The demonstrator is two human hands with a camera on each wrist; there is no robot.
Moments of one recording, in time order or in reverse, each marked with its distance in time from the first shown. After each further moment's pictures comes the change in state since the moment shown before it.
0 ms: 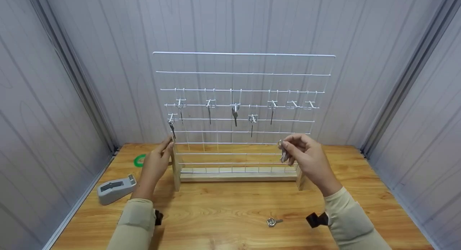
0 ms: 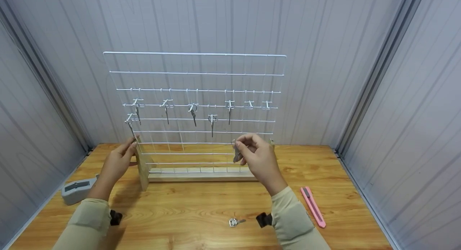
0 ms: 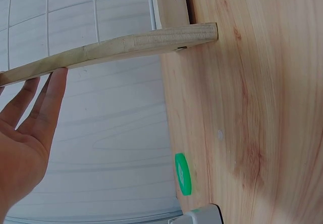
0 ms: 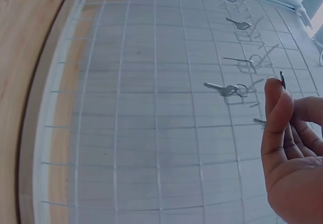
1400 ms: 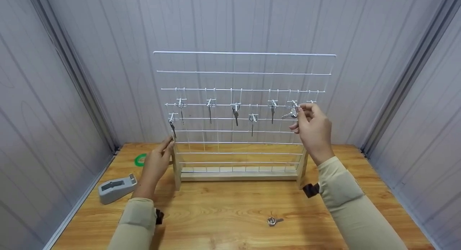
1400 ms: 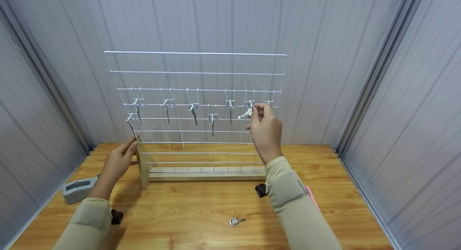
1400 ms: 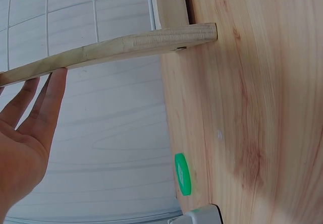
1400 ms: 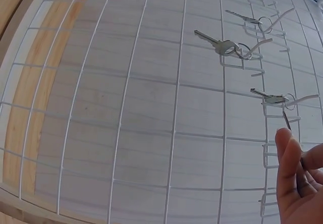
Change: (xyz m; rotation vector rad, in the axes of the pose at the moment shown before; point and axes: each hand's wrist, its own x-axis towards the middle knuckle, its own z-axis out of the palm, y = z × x) left_hand -0.001 0.001 0.000 -0.010 -0.011 -0.010; right_hand 0.061 -0.015 -0.006 -0.247 0.344 -0.093
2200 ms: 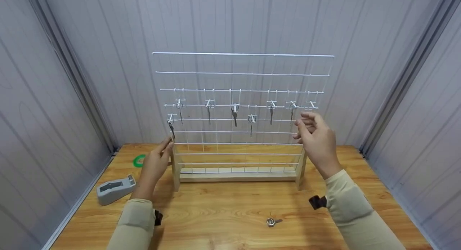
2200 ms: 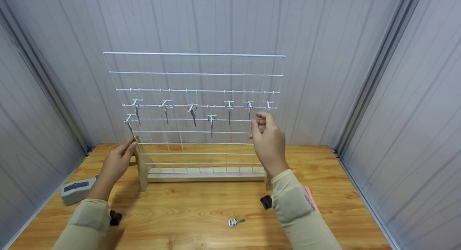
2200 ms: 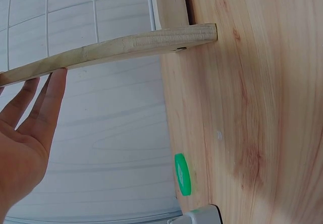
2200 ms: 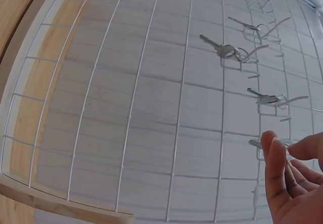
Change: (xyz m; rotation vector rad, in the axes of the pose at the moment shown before) left_hand 0.001 0.000 0.000 -0.015 -0.001 -0.007; right_hand -0.025 0.003 -0.018 -0.109 -0.059 -0.027
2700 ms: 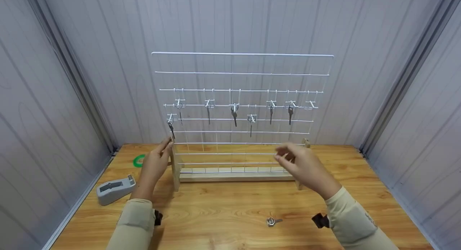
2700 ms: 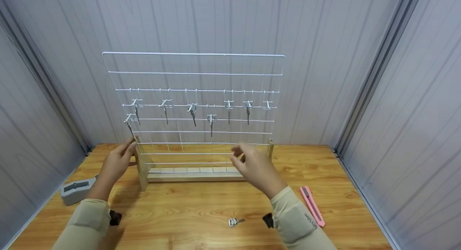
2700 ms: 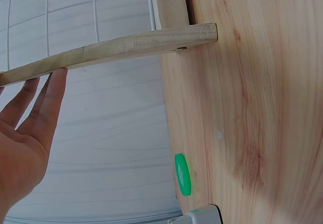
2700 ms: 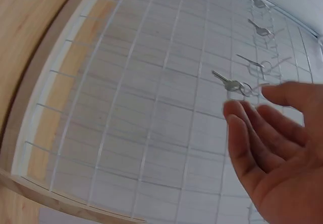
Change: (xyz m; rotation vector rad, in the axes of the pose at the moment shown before) left_hand -0.001 0.000 -0.001 0.023 0.000 0.003; right_hand -0.046 0.007 0.011 -0.190 -0.424 -0.177
